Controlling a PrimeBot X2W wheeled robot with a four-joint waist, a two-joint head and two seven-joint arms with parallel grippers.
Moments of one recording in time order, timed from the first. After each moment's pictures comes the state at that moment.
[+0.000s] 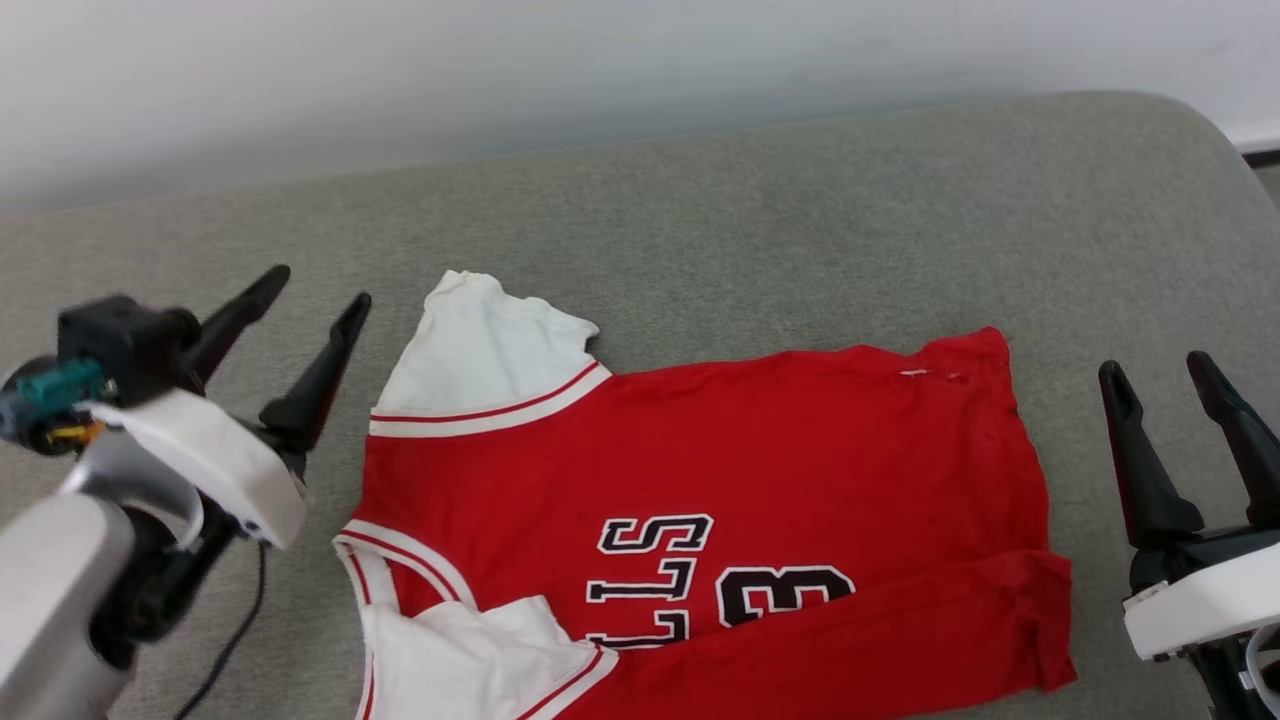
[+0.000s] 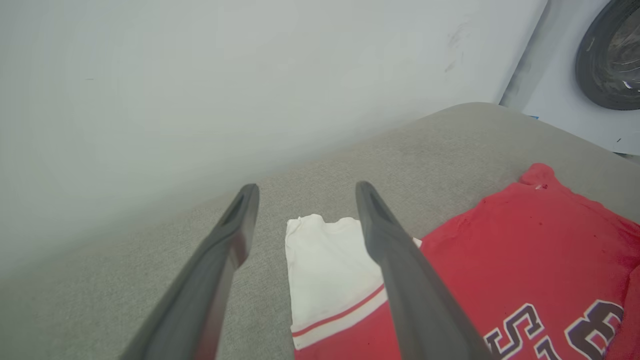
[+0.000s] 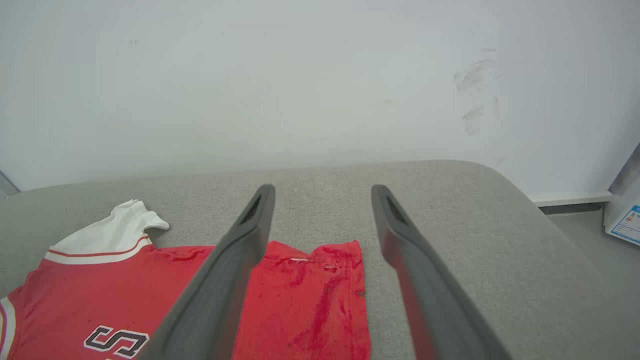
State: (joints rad) left arm -0.44 0.81 -0.55 -0.04 -0.83 0.04 -0.03; right arm 0.00 -0.20 -0.08 -0.33 0.34 0.13 0.18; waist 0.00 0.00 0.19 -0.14
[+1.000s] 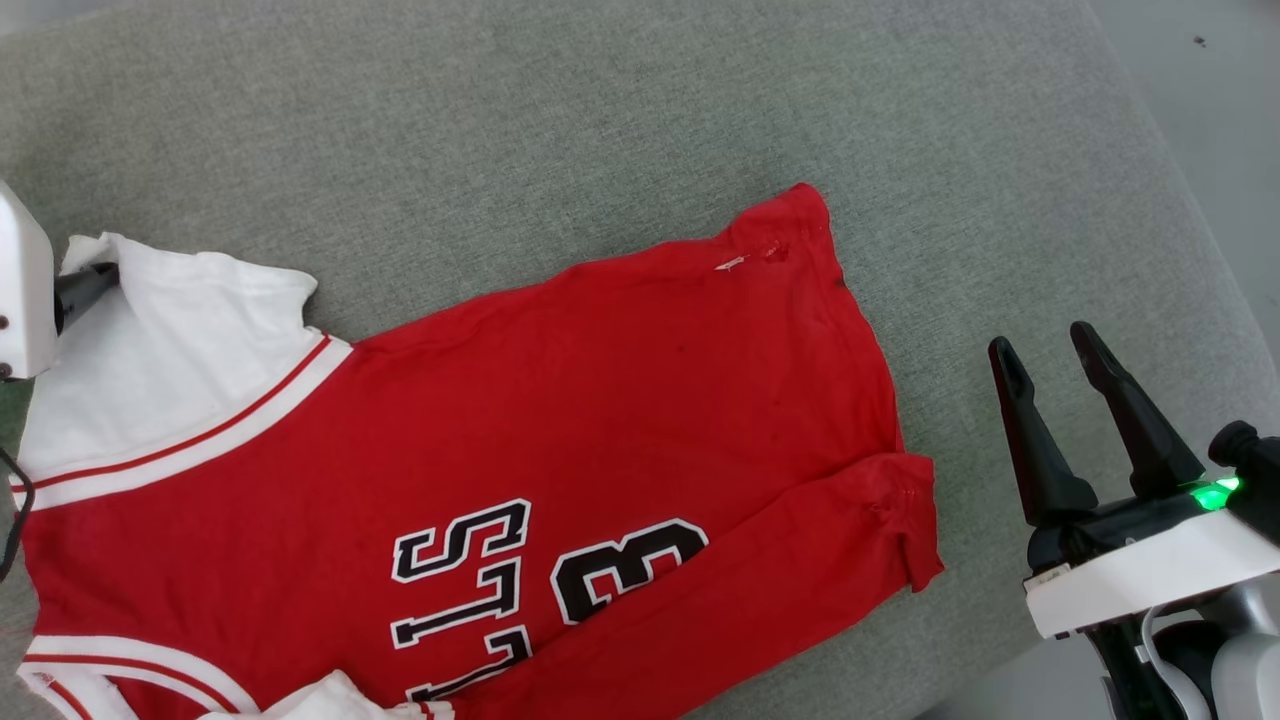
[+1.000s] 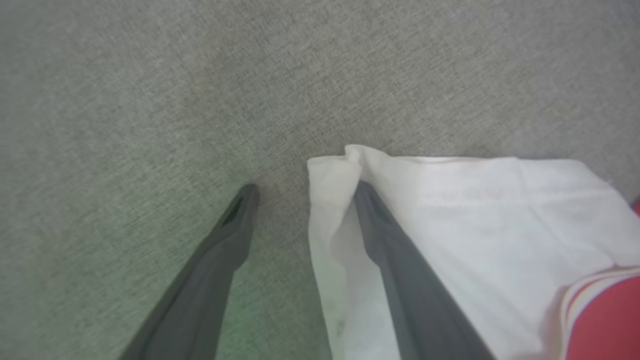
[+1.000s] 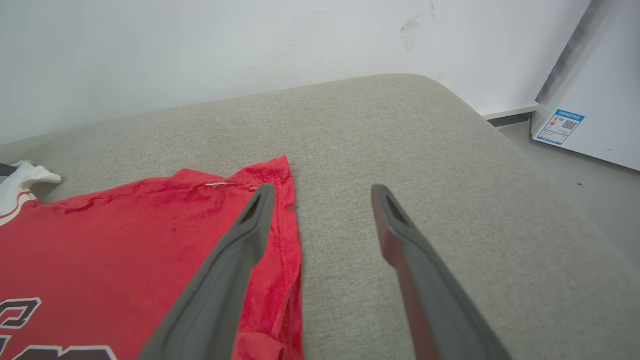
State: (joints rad) left arm -0.86 1.00 -0.62 0.24 -1.02 0.03 0.85; right arm -0.08 -0.15 0.06 -0.25 0.37 0.13 0.07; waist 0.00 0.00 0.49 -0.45
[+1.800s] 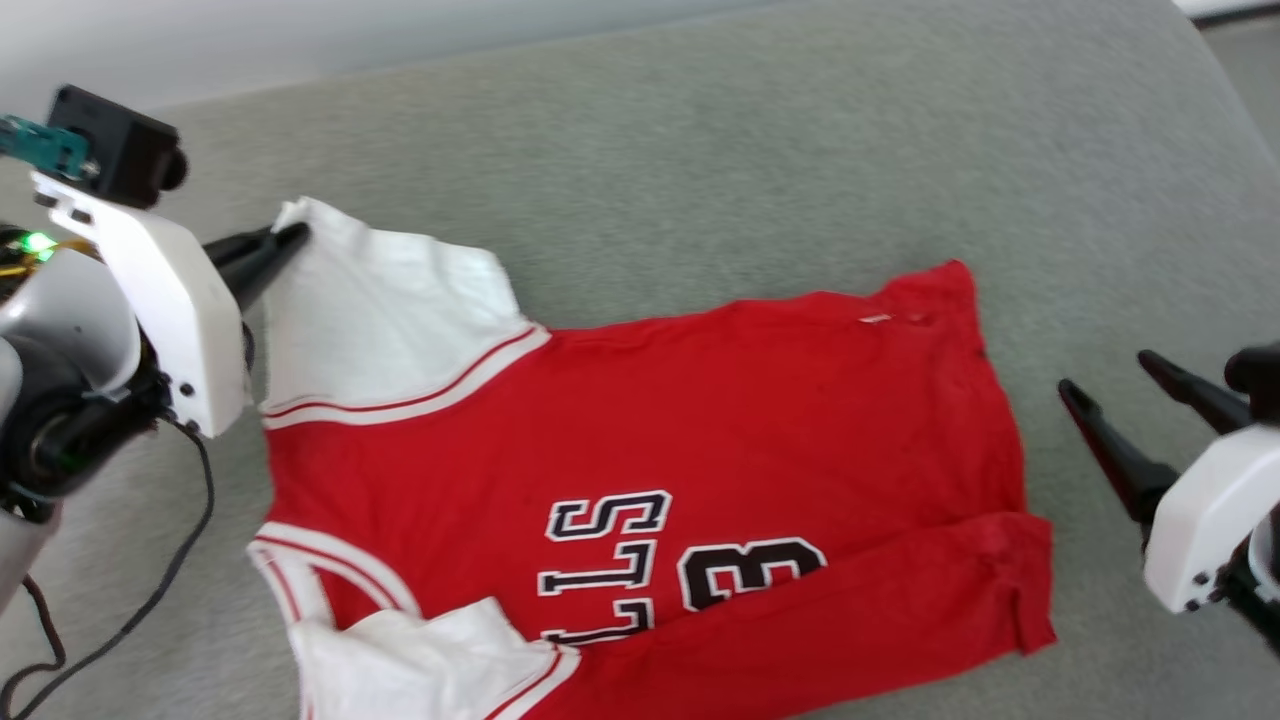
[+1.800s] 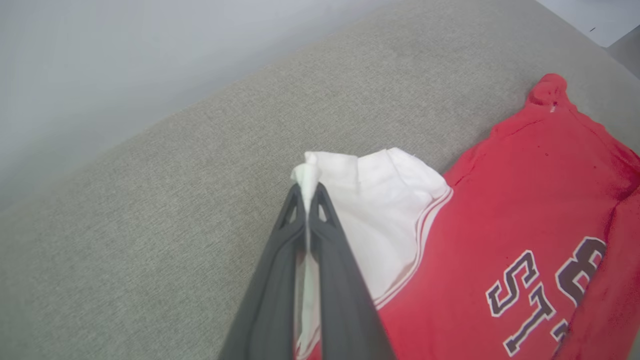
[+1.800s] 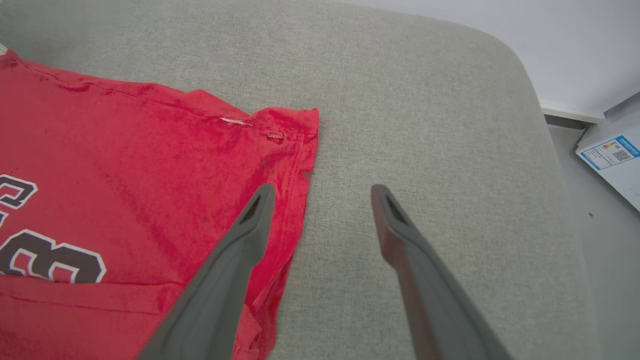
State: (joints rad) left arm -0.77 0.88 -0.61 0.06 -1.00 -0.08 0.52; right arm -0.16 -0.44 0.08 -0.21 0.40 0.13 0.48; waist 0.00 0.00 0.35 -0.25
